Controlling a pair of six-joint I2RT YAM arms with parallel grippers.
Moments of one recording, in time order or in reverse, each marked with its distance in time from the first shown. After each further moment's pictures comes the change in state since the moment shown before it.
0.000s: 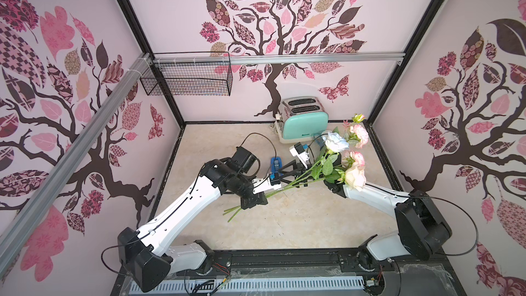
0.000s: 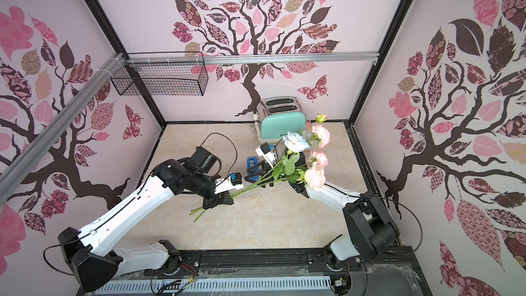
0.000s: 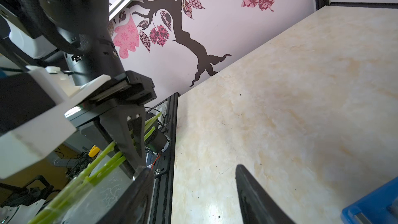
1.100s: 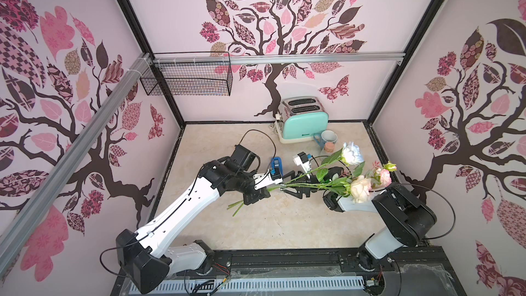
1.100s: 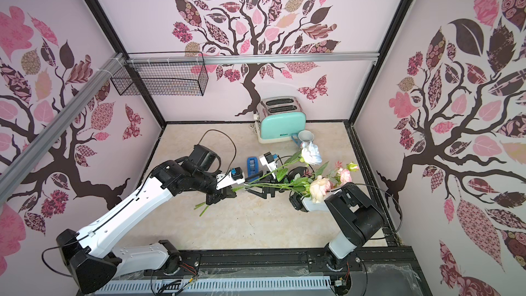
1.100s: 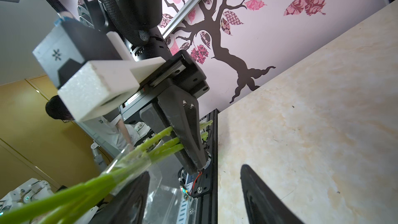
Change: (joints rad) left arm 0.002 -0.007 -0.013 0.113 -0.012 -0.036; right arm 0.059 0.139 -0.248 0.935 -0.035 0.630
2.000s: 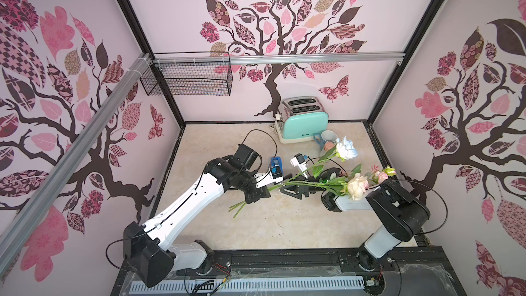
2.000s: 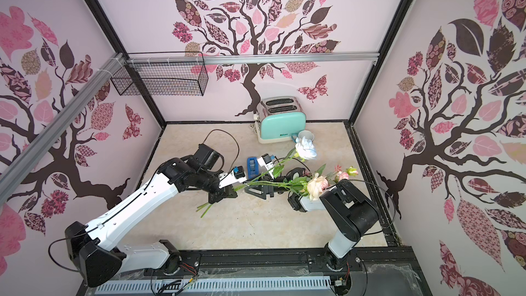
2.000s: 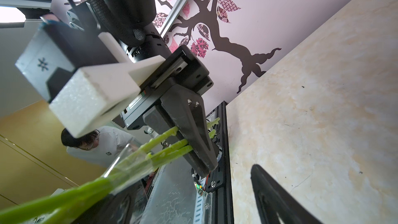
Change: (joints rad) left arm 0.012 0.053 0.000 0.011 -0.011 -0.030; right arm 0.011 0.055 0.001 0.031 0.016 0.130
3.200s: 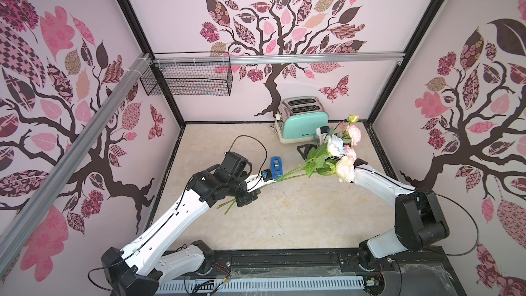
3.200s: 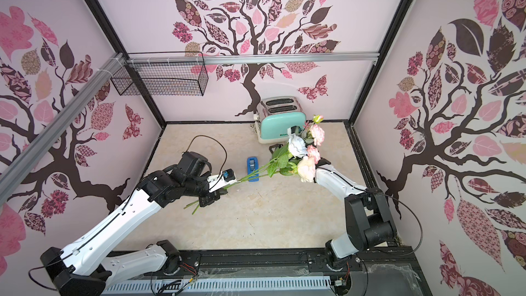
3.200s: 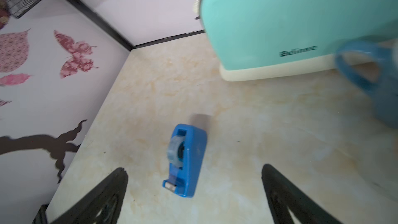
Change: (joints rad) left arm -0.002 -0.204 -0.109 0.061 -0.214 -0.001; right arm -0.359 -0.141 0.398 -1.339 0.715 -0.654
